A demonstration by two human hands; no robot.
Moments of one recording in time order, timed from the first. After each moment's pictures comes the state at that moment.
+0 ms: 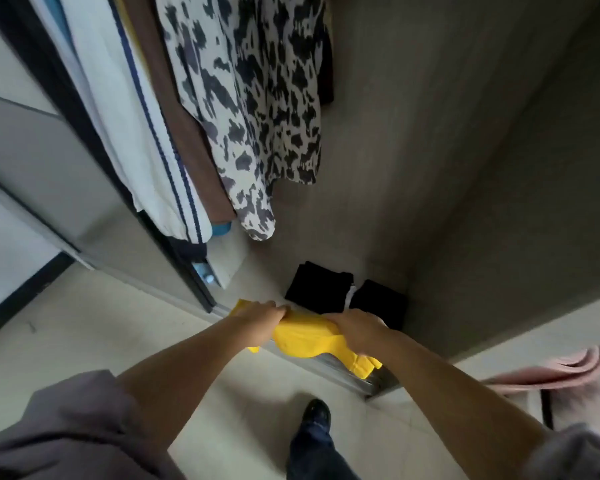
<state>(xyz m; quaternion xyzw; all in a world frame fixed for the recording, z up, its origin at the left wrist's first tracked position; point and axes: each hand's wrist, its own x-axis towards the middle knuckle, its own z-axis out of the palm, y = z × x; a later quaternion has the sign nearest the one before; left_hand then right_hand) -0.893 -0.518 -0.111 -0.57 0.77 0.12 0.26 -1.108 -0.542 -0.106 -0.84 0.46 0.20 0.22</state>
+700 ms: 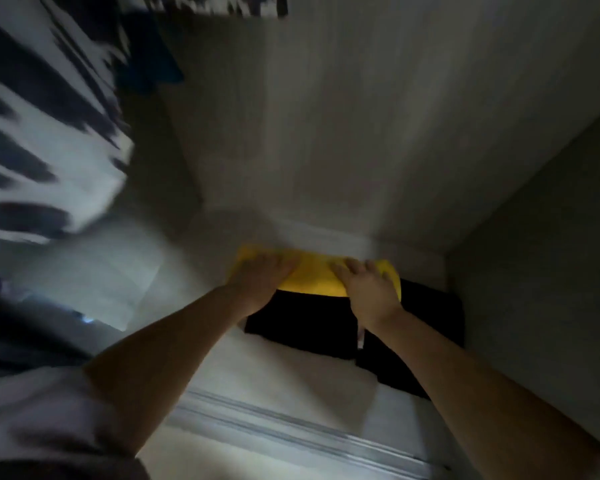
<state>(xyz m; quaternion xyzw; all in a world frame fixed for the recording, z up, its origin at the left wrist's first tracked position) -0.885 -0.865 -0.542 -0.50 0.85 0.04 0.15 -1.097 -0.832 -0.525 -0.76 0.62 0.12 0.11</state>
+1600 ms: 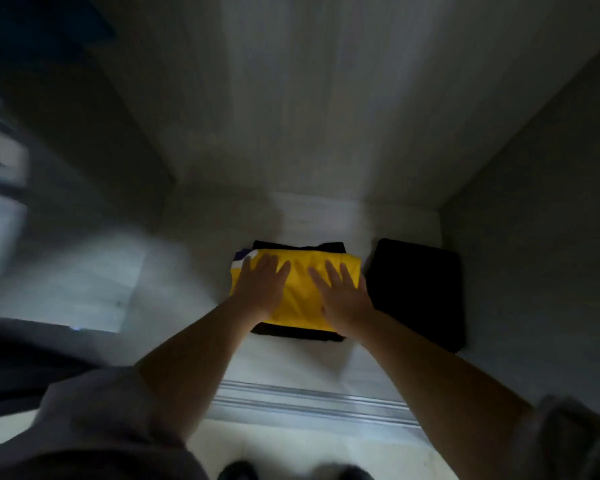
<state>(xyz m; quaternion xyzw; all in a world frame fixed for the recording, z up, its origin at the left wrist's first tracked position) -0.899 -0.846 -0.576 -0.51 0.82 0.08 0.23 -1.064 -0.801 -0.578 -0.72 0.64 0.18 0.23</state>
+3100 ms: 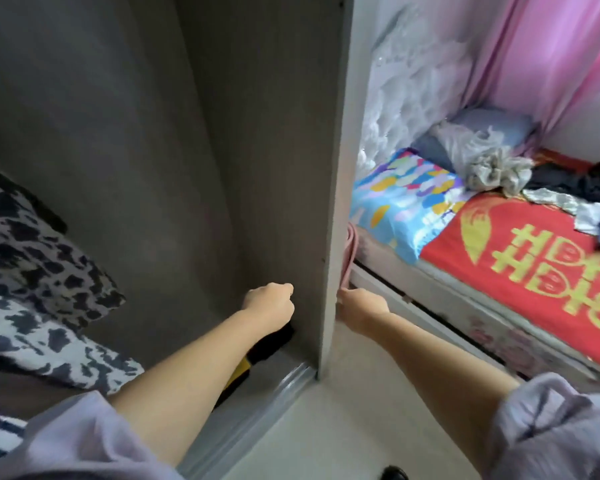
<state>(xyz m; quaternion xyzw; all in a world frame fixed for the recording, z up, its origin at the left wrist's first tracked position) -0.999 -0.542 0.021 -0.23 0.96 0.09 0.10 -1.108 -0.391 -0.004 -0.34 0.92 -0.01 0.16</state>
